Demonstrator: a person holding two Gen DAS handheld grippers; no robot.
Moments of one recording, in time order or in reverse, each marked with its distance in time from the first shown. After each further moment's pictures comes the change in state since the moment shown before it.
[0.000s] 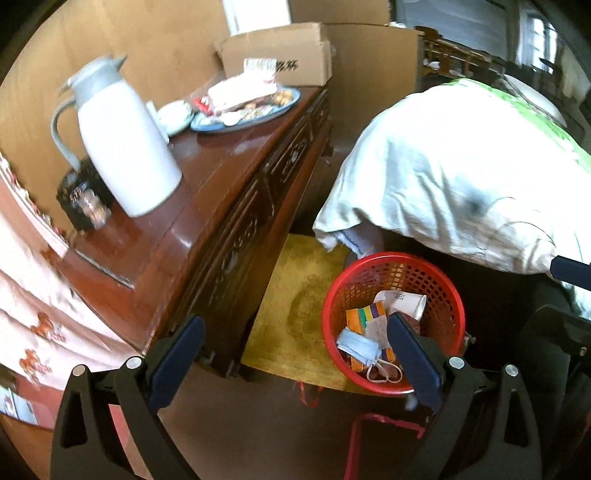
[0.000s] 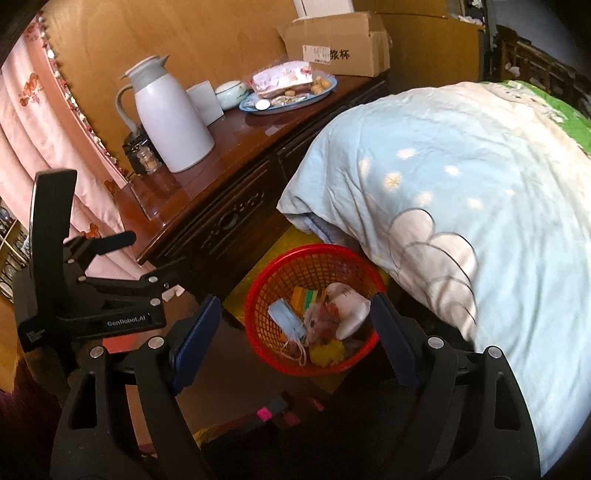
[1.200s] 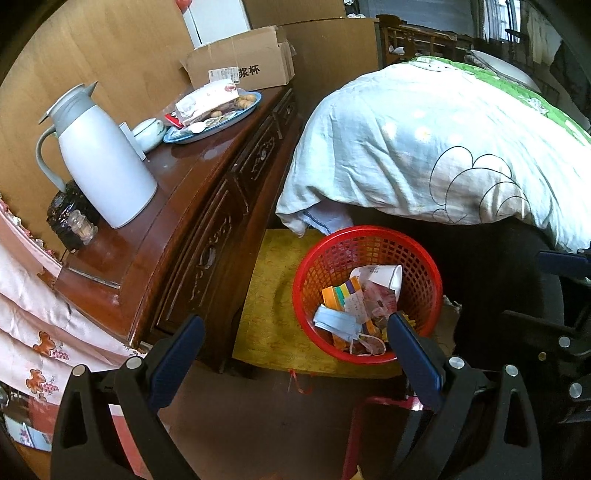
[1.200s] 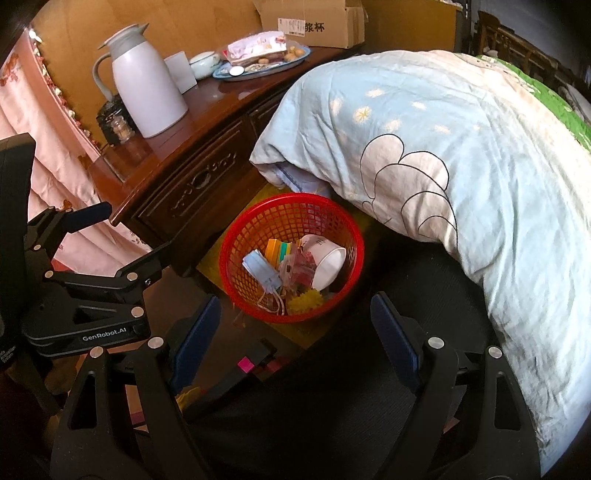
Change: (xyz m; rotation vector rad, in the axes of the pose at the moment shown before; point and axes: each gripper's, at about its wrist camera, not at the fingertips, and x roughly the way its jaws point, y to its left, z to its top) left arm -0.010 -0.037 -0.031 0.116 -0.008 -0.027; right arm 0.001 0.003 -0.039 0.021 0.096 -0.124
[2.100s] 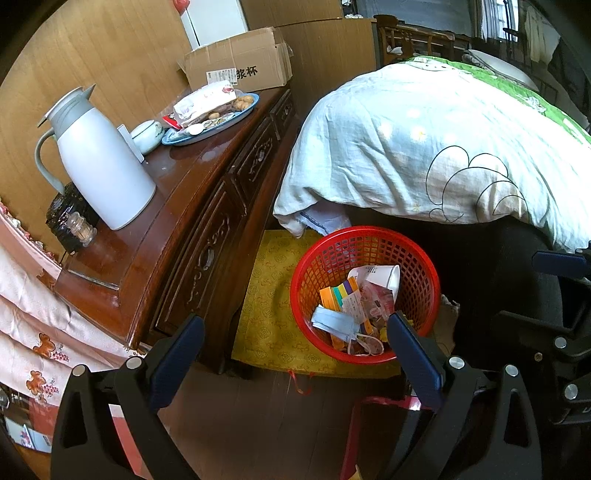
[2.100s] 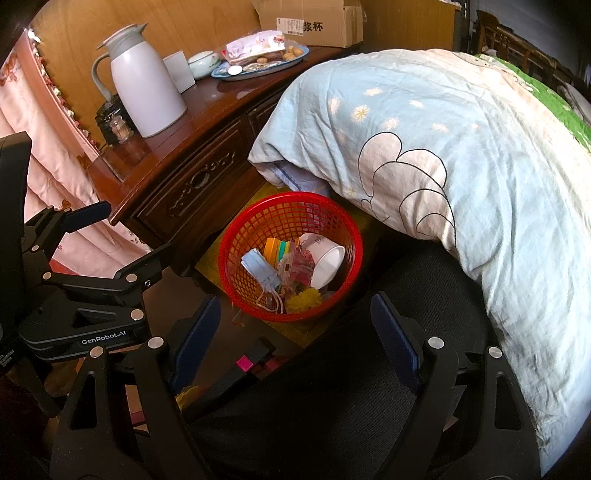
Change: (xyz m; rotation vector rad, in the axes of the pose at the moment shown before) left arm -0.001 -0.003 -0.001 0.007 -0.005 -0.002; right arm 0.000 -0.002 -0.001 0.001 0.004 -0.001
